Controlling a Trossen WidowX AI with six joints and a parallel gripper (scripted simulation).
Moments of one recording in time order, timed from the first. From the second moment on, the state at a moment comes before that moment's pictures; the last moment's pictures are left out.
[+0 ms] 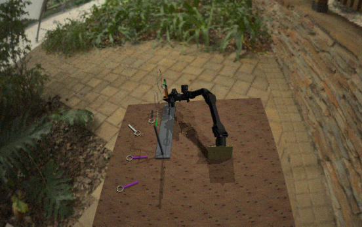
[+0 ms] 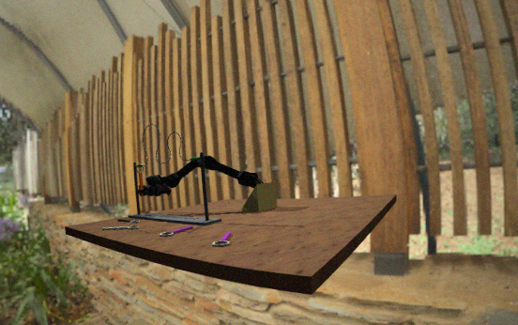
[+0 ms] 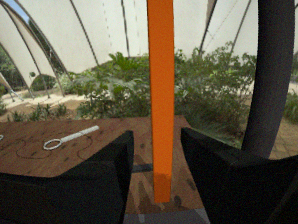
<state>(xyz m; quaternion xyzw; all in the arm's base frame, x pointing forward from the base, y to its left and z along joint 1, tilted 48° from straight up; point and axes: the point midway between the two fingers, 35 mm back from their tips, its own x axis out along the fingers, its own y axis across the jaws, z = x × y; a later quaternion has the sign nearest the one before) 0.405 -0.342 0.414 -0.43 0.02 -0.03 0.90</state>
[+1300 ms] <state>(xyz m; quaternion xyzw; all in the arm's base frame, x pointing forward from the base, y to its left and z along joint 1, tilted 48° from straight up) 0.407 -0.331 0.420 -0.43 0.02 -0.03 0.90</state>
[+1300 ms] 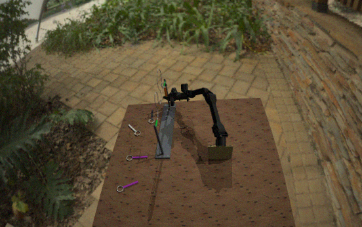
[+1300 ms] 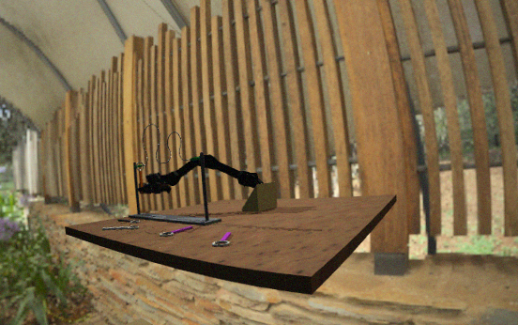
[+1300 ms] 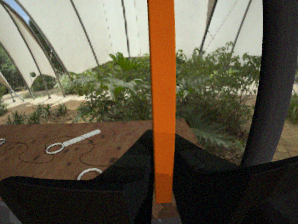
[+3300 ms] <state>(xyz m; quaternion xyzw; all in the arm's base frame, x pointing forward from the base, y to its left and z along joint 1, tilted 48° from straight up) 0.349 -0.273 0.381 -0.32 0.27 -0.11 0.90</state>
